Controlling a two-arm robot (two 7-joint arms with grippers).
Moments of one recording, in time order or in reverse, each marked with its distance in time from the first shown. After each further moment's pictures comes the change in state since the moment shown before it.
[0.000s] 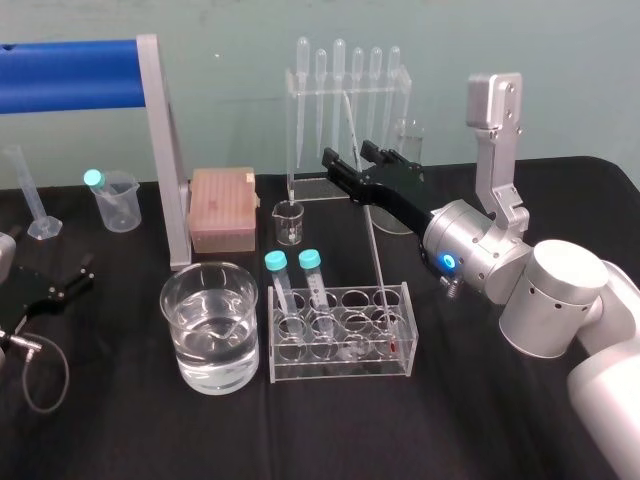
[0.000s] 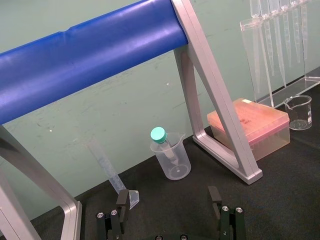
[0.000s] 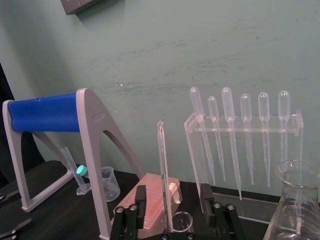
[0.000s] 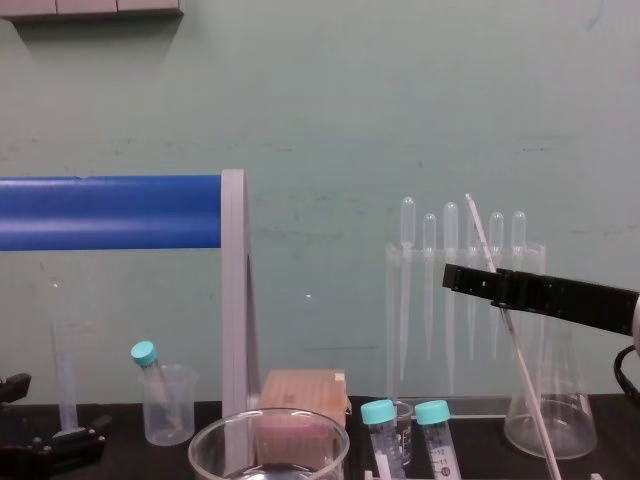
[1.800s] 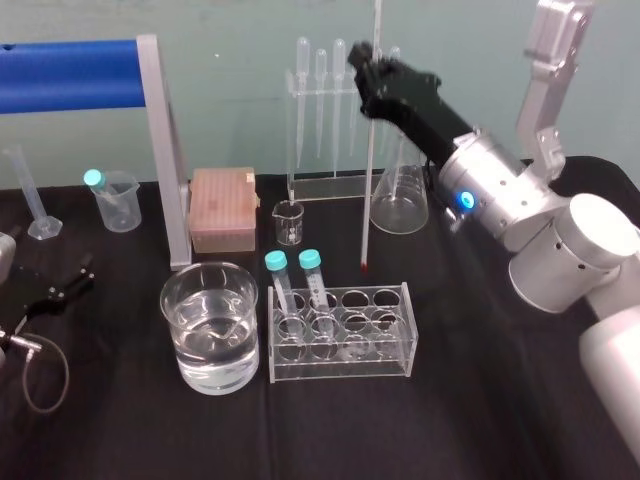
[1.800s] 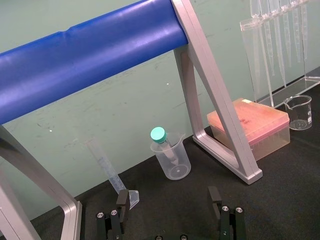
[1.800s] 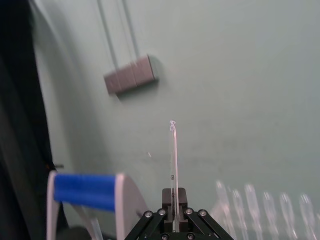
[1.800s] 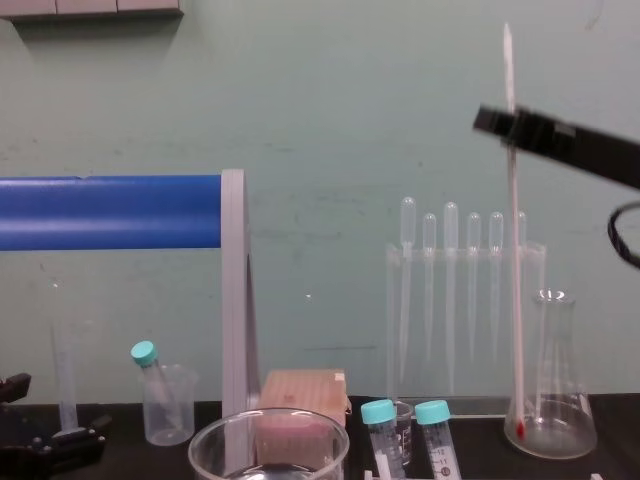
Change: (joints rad) left arm 0.000 0.000 0.000 0.000 0.000 0.000 0.000; right arm 0.048 -0.011 0.046 -0.055 0.075 -0.158 0.098
